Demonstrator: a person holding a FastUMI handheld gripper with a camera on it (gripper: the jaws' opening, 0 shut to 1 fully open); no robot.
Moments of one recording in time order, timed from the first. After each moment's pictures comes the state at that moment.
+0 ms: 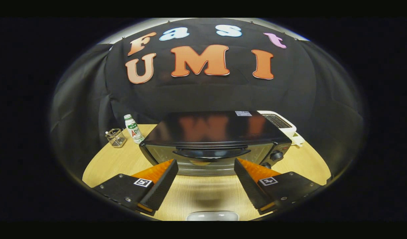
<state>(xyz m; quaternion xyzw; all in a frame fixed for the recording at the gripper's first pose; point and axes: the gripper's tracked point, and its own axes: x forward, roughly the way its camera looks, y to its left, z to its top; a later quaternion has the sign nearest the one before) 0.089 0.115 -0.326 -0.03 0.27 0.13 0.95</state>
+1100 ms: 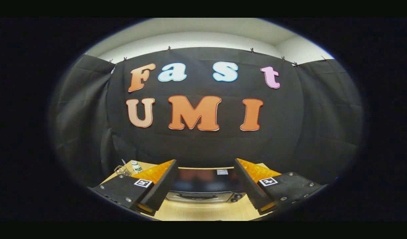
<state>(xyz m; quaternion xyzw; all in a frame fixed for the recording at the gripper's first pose) 0.103 0.089 -0.059 -0.03 0.09 0.11 0.99</state>
